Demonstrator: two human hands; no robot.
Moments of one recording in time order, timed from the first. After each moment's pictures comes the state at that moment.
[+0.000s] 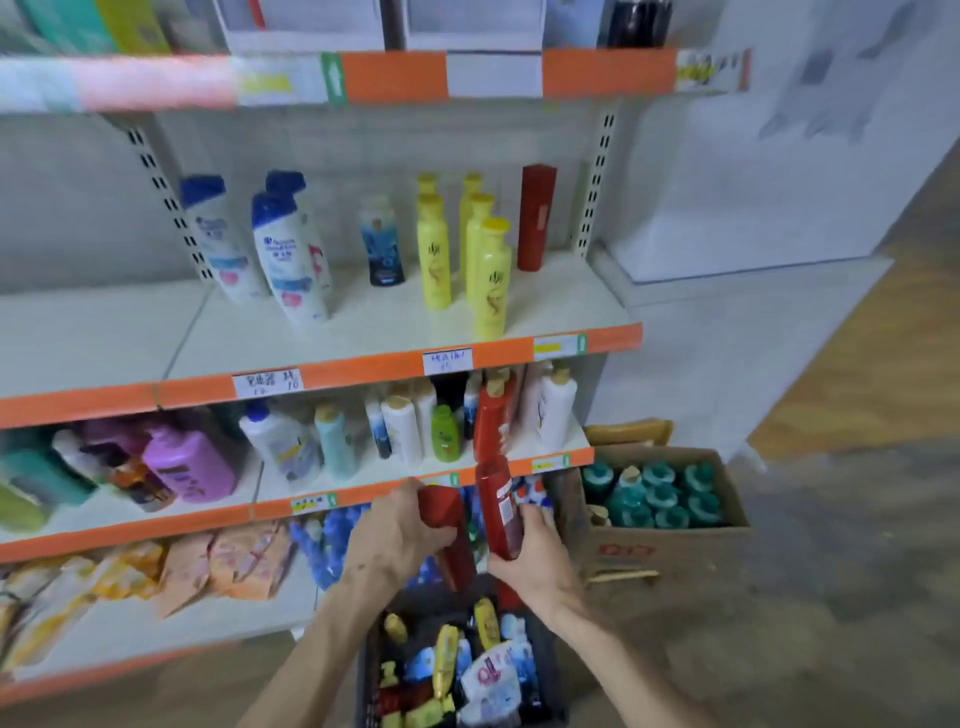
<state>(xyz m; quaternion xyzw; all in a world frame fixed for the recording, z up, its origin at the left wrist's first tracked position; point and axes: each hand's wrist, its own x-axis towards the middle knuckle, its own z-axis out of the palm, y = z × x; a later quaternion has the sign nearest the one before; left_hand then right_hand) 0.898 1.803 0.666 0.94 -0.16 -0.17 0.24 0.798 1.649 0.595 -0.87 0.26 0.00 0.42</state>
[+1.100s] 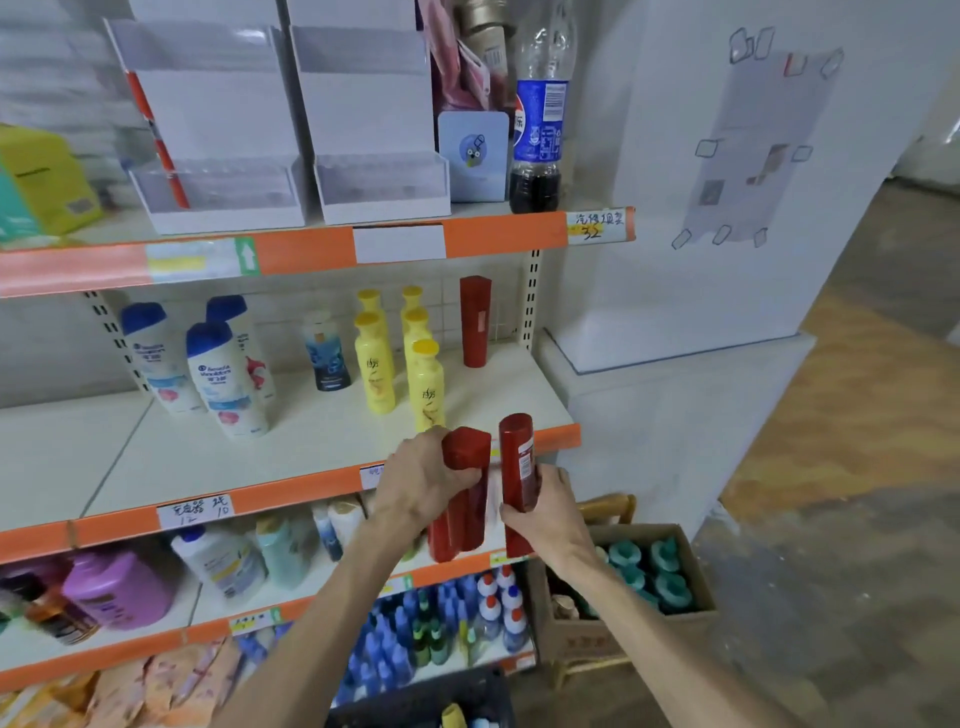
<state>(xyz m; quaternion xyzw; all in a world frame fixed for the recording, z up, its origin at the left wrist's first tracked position) 0.961 1.646 0.822 0.90 -0.27 -0.05 0.33 0.866 1.499 0.743 -0.85 0.27 -0.14 0.42</state>
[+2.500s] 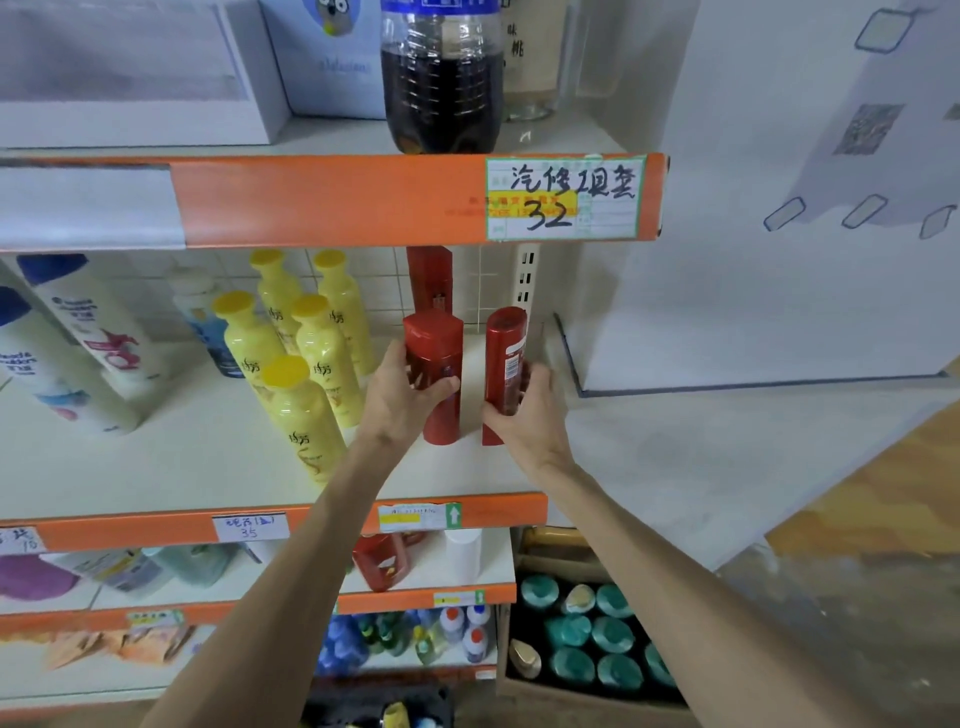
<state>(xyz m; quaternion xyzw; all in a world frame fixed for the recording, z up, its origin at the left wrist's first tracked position) 1.114 1.433 0.777 0.83 -0.13 -0.02 0.55 1.061 1.283 0.727 -0.86 0.20 -0.18 0.45</state>
